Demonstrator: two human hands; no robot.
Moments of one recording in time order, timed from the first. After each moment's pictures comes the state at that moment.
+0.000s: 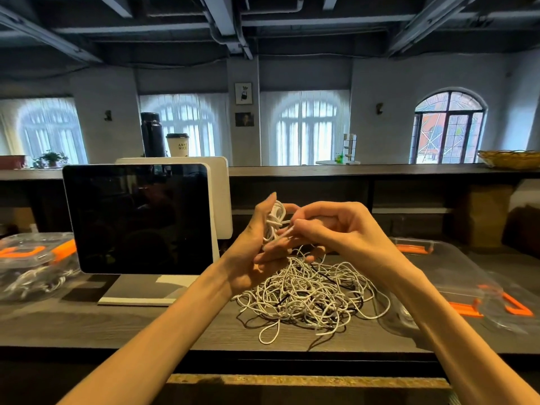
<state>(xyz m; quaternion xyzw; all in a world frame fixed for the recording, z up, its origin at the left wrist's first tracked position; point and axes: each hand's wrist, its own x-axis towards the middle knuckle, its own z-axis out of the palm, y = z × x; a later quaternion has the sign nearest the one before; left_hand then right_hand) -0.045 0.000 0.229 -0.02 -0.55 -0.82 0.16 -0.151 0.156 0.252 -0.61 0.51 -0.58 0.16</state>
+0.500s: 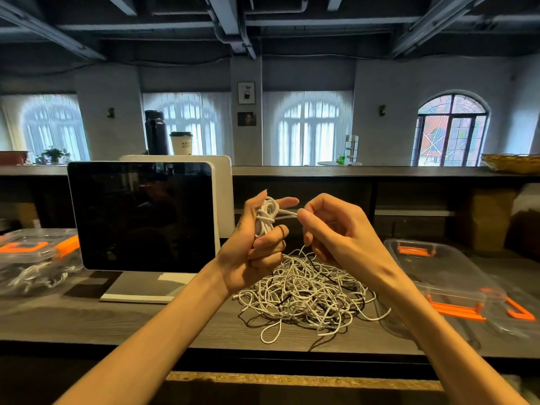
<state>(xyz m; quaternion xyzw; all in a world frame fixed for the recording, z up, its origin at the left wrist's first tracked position) -0.034 -0.002 0.231 -0.05 -0.47 -0.87 0.16 -0.145 0.141 0.243 -0.59 0.57 -0.58 0.02</state>
